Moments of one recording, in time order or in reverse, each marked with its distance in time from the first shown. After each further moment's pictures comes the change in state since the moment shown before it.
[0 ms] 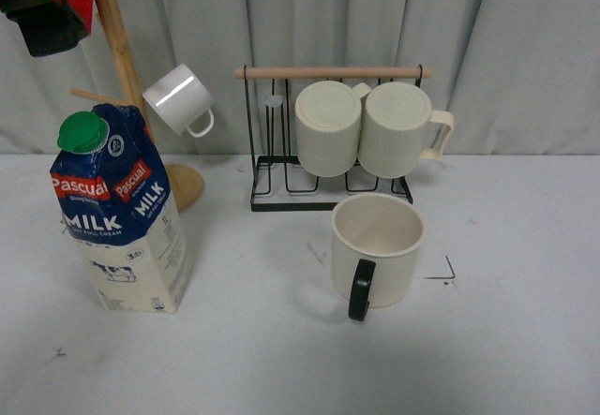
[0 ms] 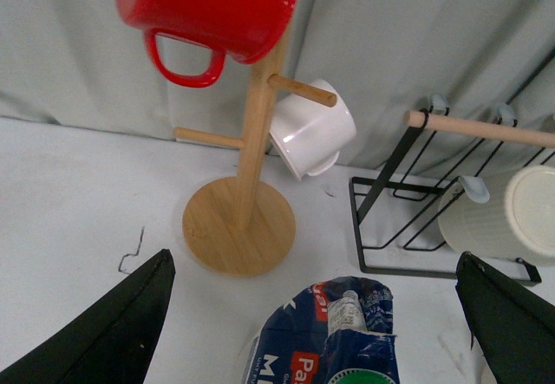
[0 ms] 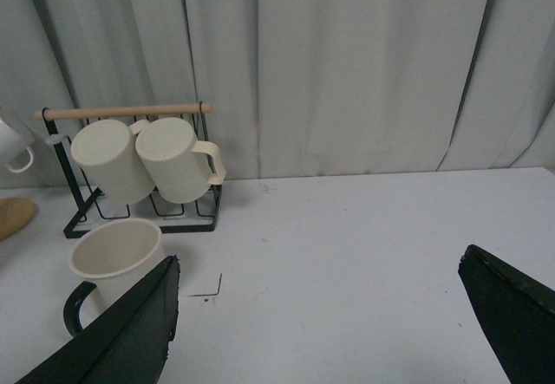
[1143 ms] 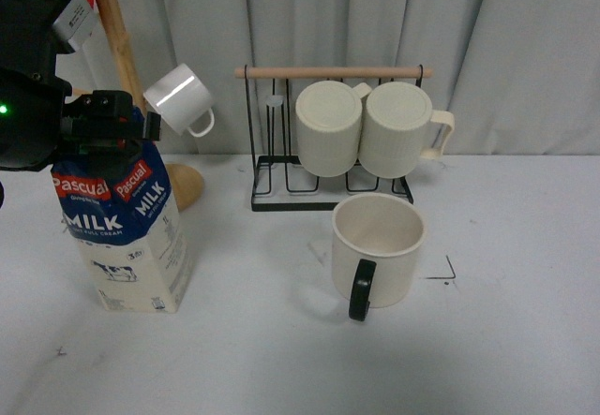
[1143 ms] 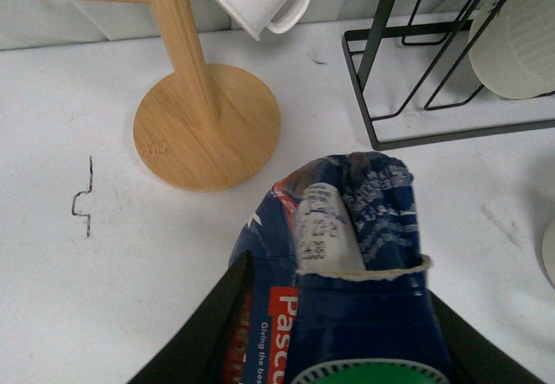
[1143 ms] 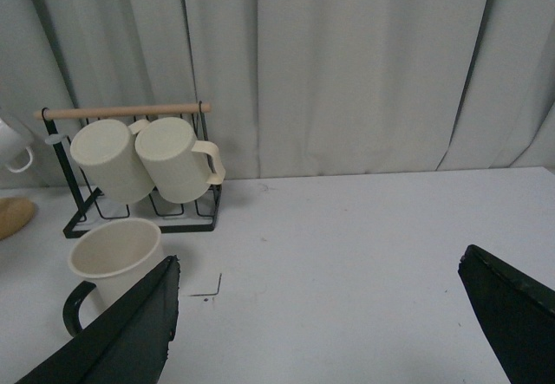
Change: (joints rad) left arm -0.046 0.234 0.091 -0.134 0.050 0.190; right arm 0.000 0.000 0.000 0.000 0.000 0.000
